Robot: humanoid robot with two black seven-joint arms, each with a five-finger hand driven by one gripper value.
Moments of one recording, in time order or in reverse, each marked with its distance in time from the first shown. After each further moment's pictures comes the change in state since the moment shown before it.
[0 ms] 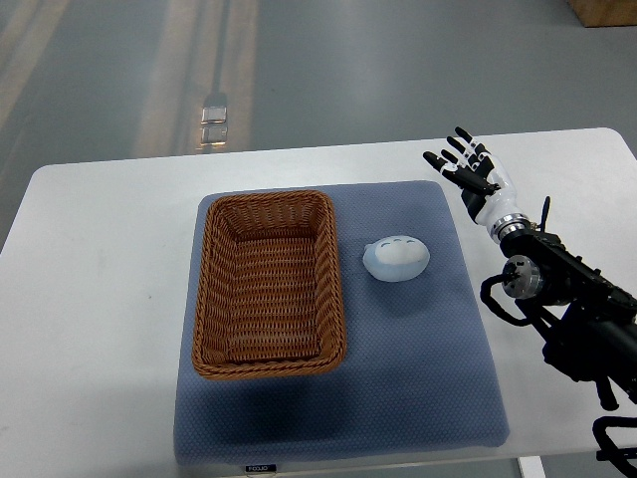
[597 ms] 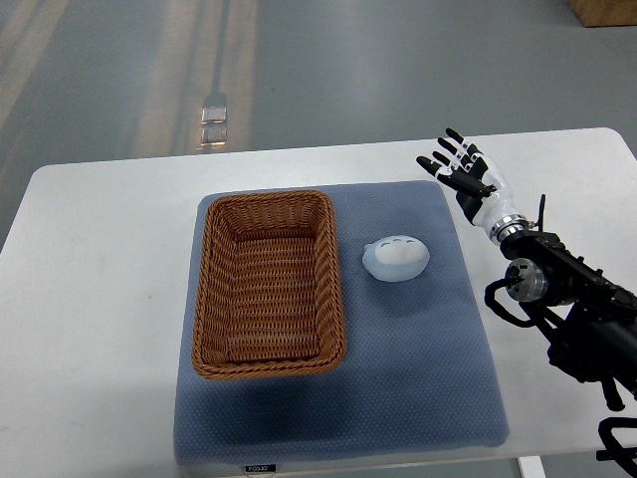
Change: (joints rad) left arm 0.000 0.000 0.000 0.000 -0.001 0.000 -0.001; right arm 0.004 -0.023 -0.033 0.001 -0.018 0.071 0.000
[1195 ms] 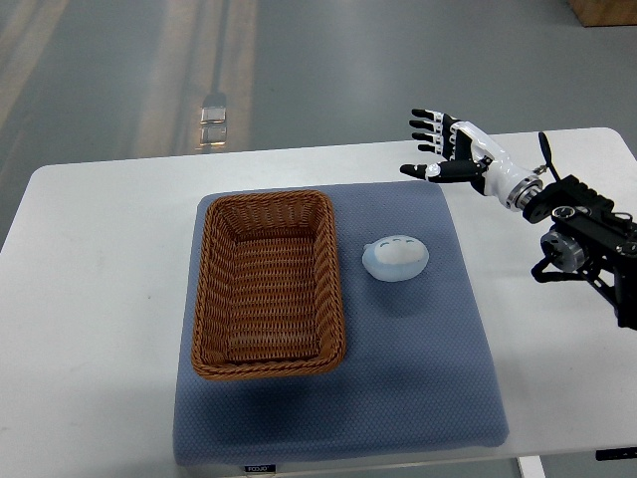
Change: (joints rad) left arm -0.008 0.000 -0.001 0.000 0.000 0.000 0.000; right arm 0.235 -0.268 -0.457 0.101 -0.176 0.114 0.047
